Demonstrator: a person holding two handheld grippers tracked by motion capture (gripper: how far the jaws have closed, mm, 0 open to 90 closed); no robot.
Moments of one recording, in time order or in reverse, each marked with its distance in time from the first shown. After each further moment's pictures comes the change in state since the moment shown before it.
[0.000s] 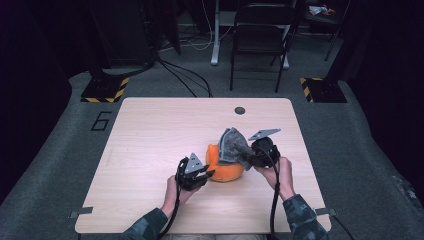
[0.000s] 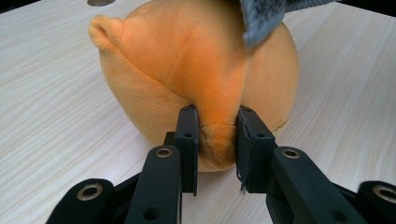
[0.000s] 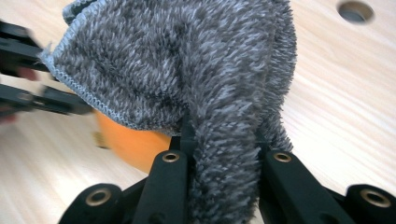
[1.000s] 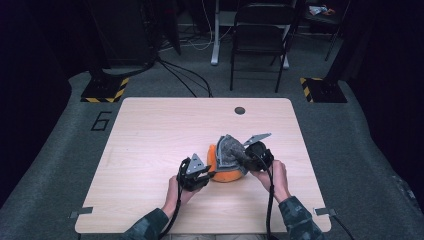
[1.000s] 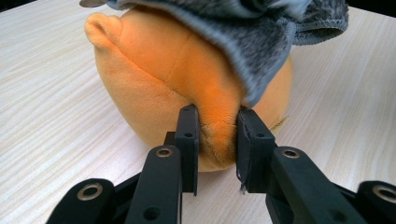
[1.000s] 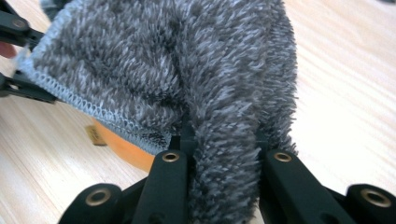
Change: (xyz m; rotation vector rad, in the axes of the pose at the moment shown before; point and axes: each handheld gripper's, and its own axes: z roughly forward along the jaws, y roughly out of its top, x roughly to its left) left arm -0.001 -0.001 0.004 0.002 -0.020 0.006; right arm -0.003 -0.013 0.025 0.076 -0.009 -0.008
